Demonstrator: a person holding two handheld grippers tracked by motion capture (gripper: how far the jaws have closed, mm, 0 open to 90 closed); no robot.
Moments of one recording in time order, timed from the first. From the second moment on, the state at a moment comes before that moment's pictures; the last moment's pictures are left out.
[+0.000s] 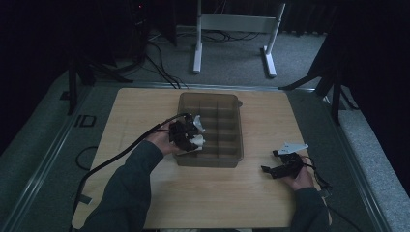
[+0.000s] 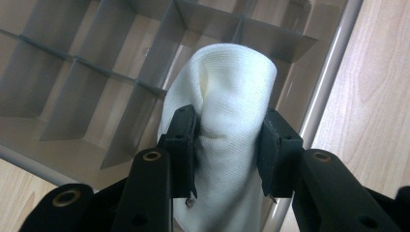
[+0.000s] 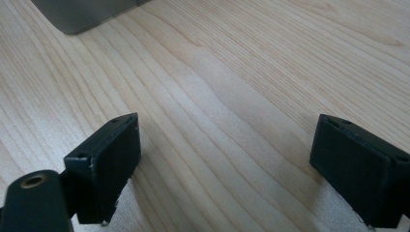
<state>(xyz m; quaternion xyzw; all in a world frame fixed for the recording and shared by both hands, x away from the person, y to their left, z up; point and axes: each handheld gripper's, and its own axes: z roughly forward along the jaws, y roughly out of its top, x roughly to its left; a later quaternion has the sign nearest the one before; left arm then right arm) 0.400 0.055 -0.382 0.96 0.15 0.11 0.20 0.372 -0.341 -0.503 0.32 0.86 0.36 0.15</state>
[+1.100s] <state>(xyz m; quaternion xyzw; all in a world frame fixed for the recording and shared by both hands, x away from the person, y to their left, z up) 0.415 0.049 -0.407 0.97 0.19 0.06 0.14 0.372 -0.341 -0.503 0.32 0.86 0.36 0.15</state>
